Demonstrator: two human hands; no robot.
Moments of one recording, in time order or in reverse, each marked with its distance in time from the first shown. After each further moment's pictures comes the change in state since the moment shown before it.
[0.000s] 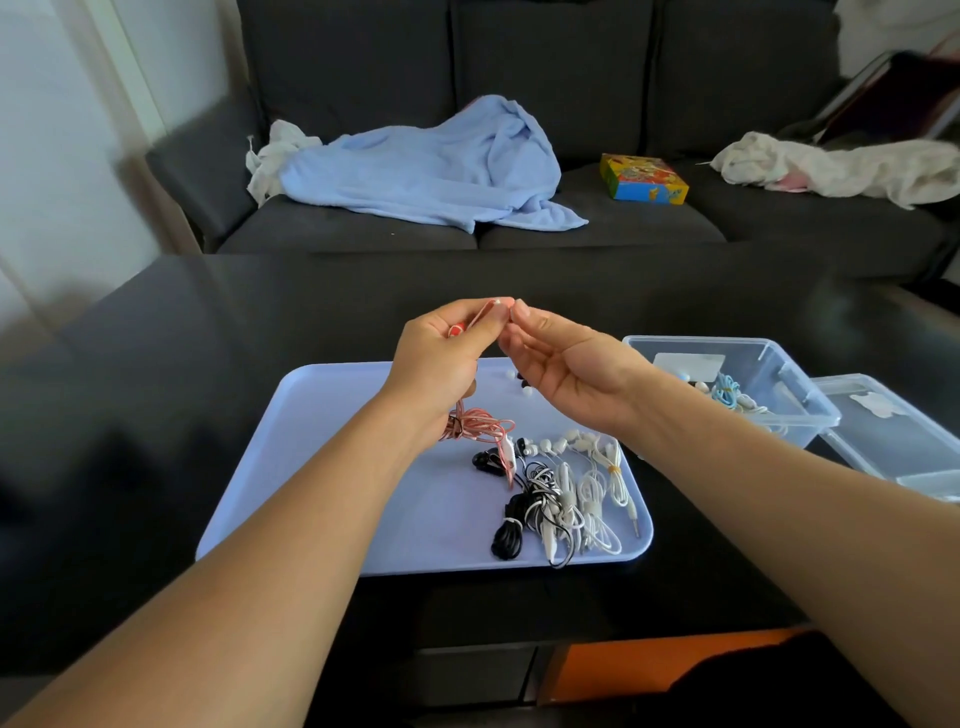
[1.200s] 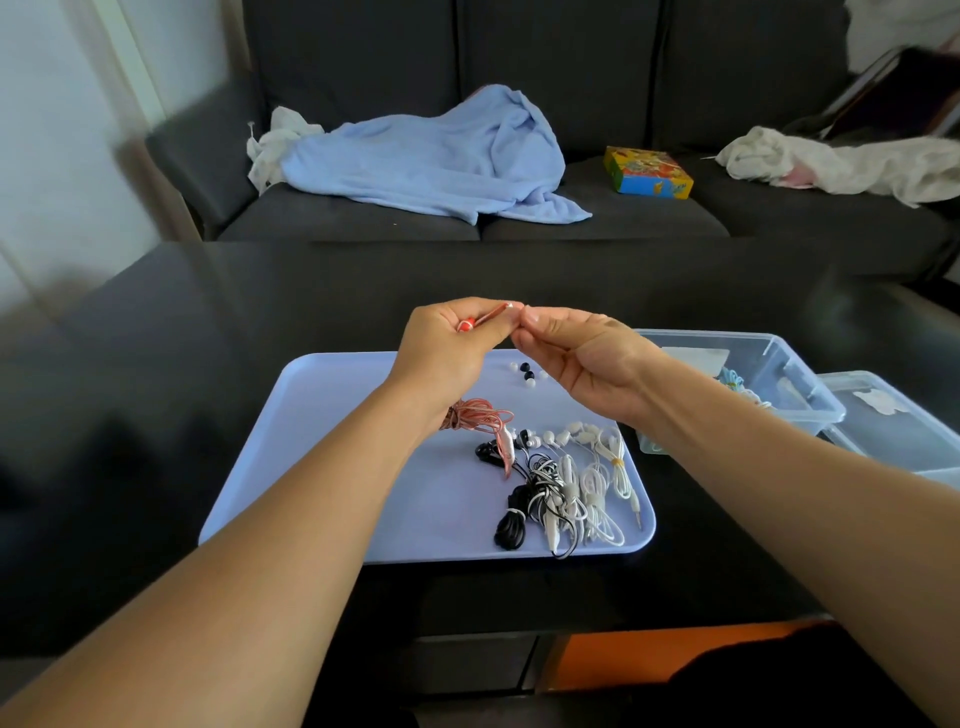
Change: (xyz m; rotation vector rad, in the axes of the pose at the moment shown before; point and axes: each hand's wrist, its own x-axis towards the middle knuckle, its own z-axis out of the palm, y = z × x) left_hand -0.003 0.005 0.002 0.153 0.009 0.056; right_hand 0.004 -0.003 -0.011 -0.112 0.069 -0.038
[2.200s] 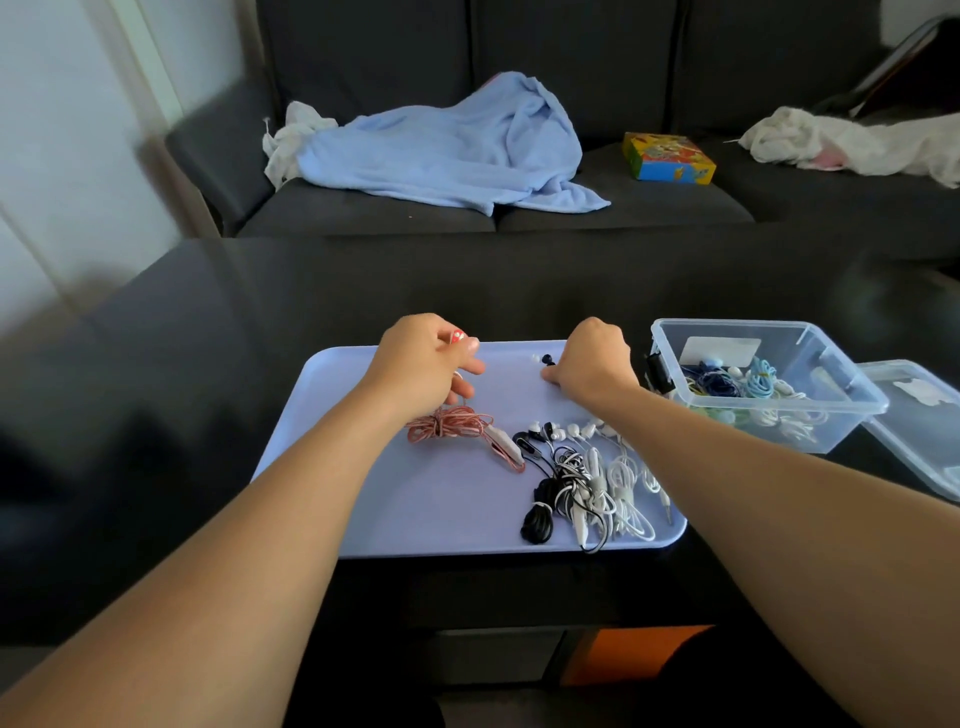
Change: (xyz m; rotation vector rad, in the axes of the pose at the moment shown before) left_hand 0.005 -0.026 -0.048 0.465 -0.063 -0.103; right_hand 0.060 0.043 -0.025 -1.536 0.581 -0.094
